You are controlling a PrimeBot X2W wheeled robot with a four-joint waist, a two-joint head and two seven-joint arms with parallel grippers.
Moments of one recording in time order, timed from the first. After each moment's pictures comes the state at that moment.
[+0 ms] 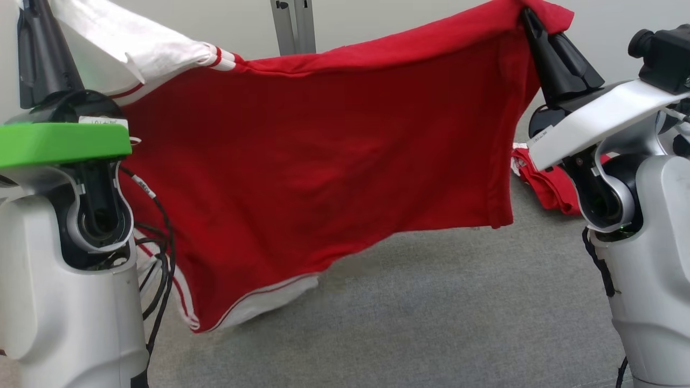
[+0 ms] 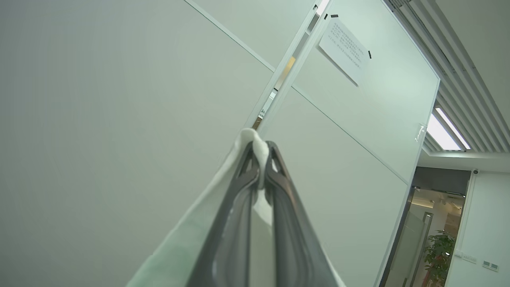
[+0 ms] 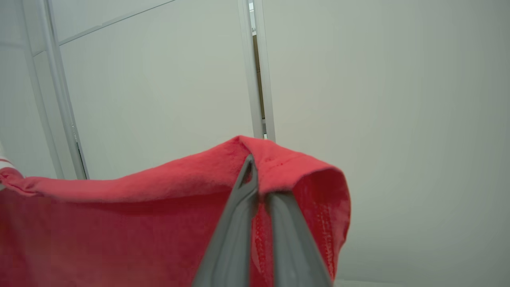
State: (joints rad) left arm -0.59 0.06 0.04 -0.04 -0.73 0.02 -0.09; right arm -0.60 -0.19 0.13 0.01 0.48 0.13 0.18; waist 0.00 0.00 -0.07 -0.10
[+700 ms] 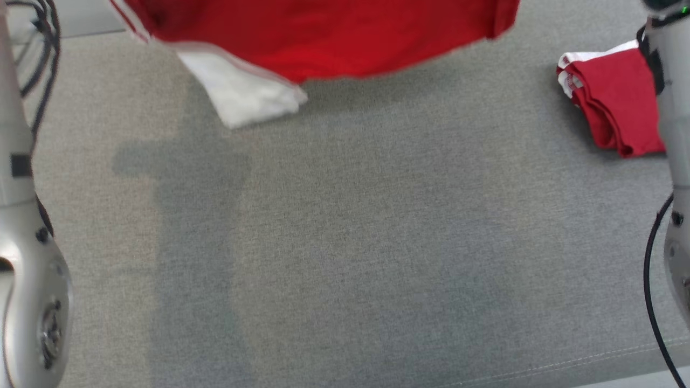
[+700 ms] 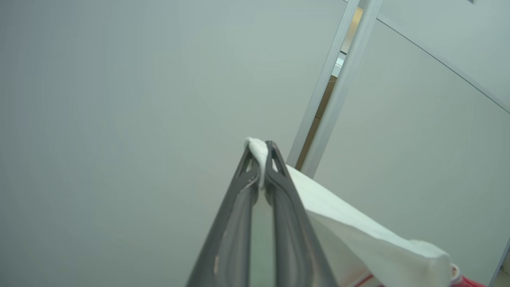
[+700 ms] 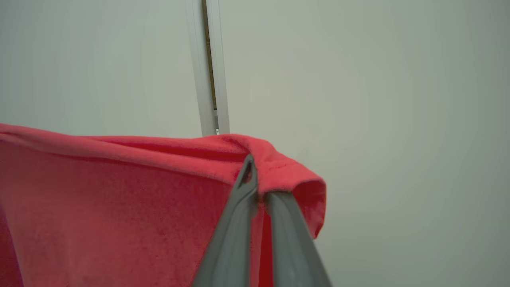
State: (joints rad) left arm -1.33 0.20 -0.02 0.57 -0.61 0.03 -0.06; right arm -1.26 -0.22 0.13 0.55 0.40 0.13 0.05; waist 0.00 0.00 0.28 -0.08
